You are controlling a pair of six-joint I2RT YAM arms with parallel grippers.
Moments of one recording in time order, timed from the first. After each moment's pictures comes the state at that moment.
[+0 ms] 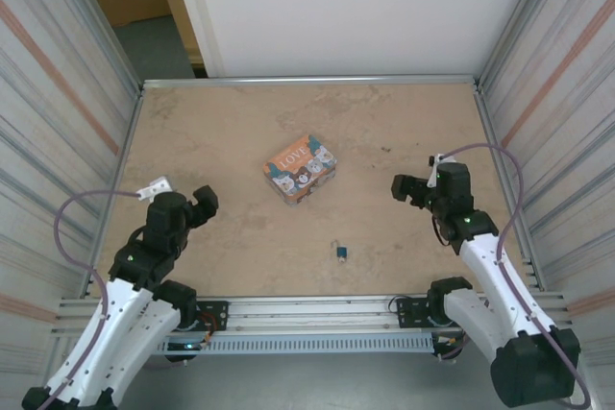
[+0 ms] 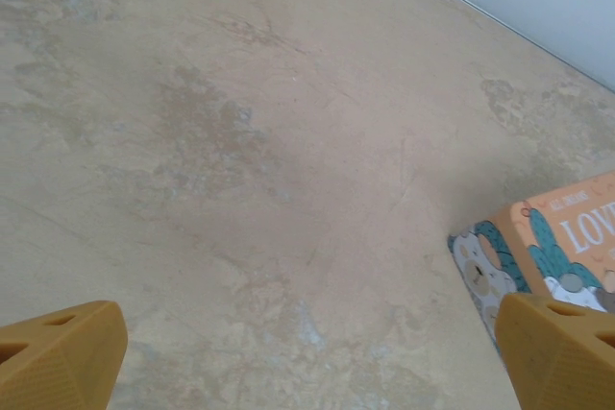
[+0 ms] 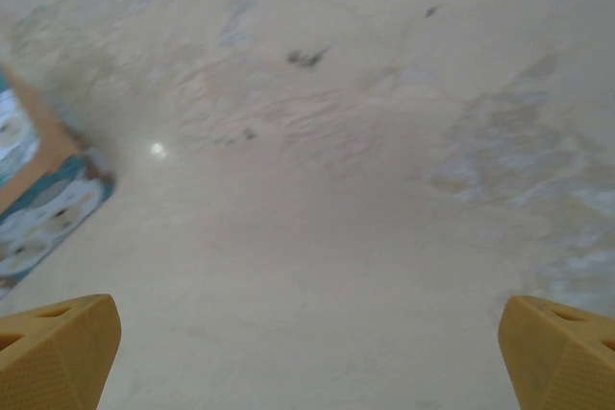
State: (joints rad) left arm -0.35 0.53 0.57 -0.68 -0.37 -0.66; right arm 0.14 0.83 0.56 -0.39 0.01 0.32
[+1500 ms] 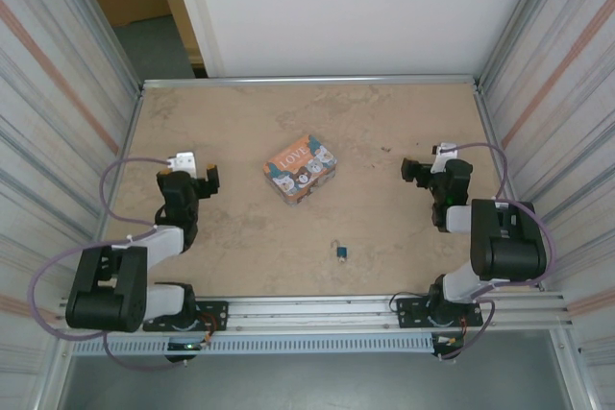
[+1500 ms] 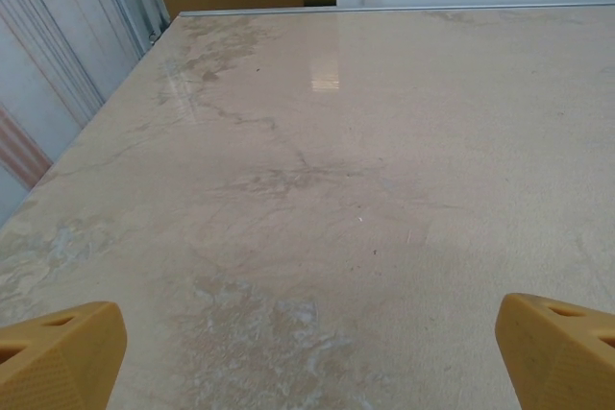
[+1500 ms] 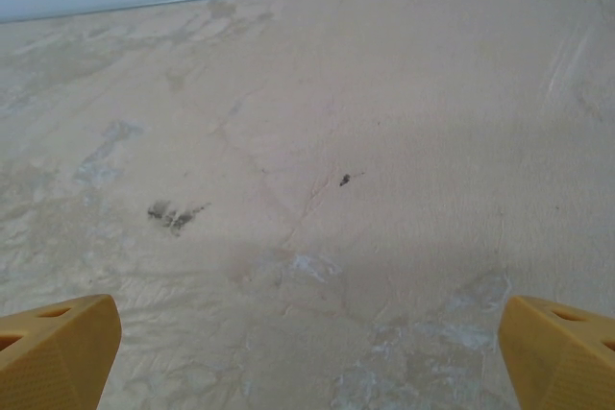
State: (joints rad) left arm -0.08 1.28 0.31 0.61 -0.27 0.00; right arm -0.08 1.53 0.39 0.75 -0.11 0.07
